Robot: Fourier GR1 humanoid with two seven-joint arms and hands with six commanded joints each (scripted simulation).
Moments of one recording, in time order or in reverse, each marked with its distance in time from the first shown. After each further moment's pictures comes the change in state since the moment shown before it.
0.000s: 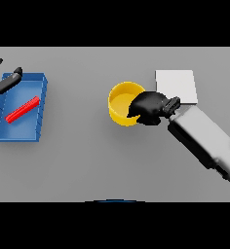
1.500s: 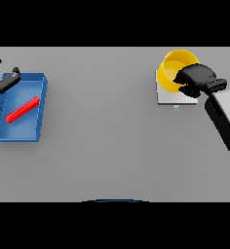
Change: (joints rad) left arm 0.014 -0.010 0.009 -0.076 0.030 0.007 0.124; right arm -0.093 -0.110 -0.167 0.443 -0.022 -0.296 0.020
